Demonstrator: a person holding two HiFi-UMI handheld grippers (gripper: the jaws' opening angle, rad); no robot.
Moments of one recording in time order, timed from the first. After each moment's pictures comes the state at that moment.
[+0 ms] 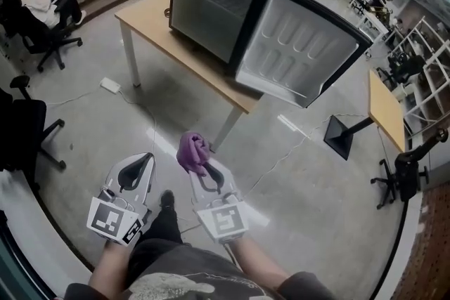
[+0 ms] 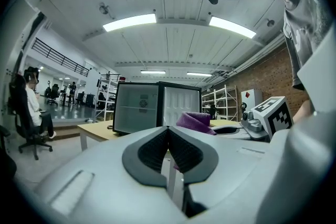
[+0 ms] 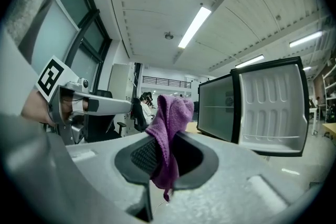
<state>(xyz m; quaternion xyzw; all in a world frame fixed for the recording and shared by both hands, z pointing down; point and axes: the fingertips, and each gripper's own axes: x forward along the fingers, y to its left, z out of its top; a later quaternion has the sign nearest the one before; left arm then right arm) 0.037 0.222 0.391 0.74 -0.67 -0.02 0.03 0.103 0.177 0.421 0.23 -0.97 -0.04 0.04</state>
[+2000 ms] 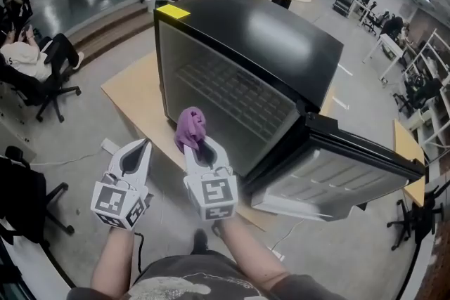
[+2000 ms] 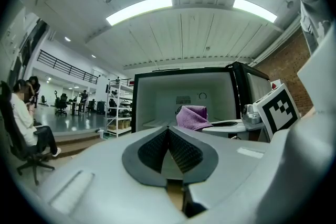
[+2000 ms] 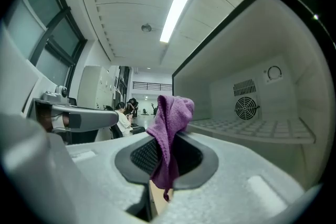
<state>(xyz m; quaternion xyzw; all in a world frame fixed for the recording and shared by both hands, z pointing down) -0.200 -0.137 0.352 0.70 -0.72 -0.01 0.00 -0.143 -0.205 0.372 0.25 -0.97 0.01 0.02</state>
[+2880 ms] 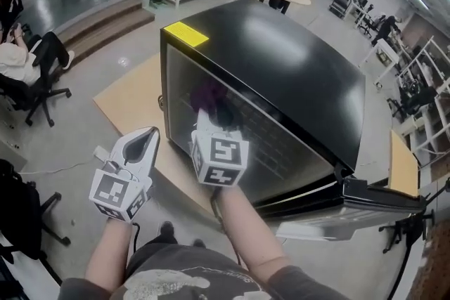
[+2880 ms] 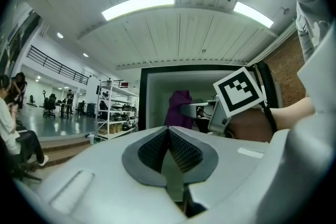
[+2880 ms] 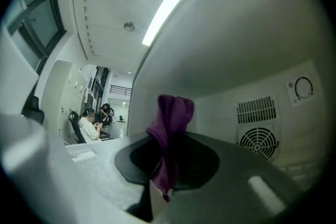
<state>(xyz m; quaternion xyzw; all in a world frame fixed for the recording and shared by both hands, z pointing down) -0.262 -0.226 0.327 0.73 -0.68 -0.02 -0.01 -0.214 -0.352 0.297 0.38 -0.93 -0.01 -0.02</state>
